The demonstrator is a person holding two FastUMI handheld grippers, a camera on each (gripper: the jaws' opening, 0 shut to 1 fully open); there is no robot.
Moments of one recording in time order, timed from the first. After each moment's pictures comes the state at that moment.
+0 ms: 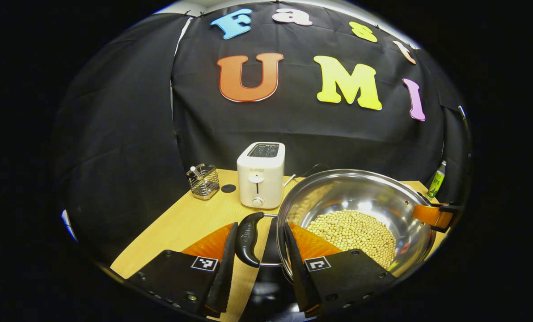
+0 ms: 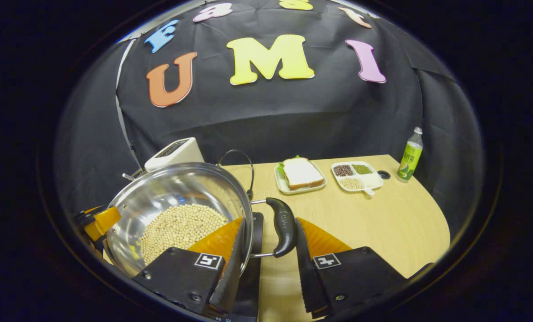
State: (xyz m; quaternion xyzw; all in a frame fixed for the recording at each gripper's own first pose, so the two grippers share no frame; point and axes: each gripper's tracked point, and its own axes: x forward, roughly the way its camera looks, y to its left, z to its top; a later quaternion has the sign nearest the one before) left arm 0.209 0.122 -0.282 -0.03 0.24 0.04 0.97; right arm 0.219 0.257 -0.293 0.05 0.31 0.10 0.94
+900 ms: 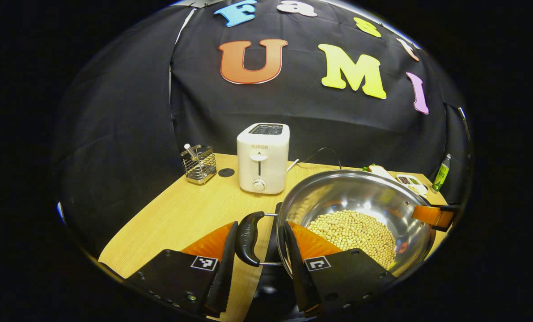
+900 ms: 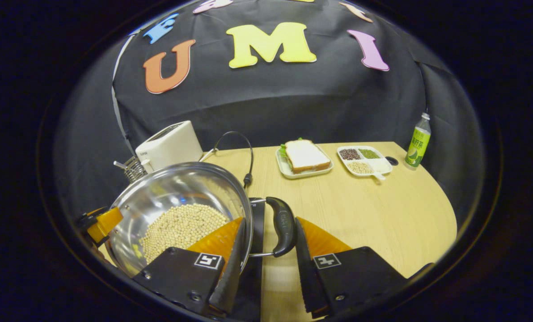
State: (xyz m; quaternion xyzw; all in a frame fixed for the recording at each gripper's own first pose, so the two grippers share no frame) left arm 0.209 0.130 -0.331 -0.04 0.26 0.04 0.96; right arm 0.221 0.269 -0.335 0.04 0.33 0.10 0.94
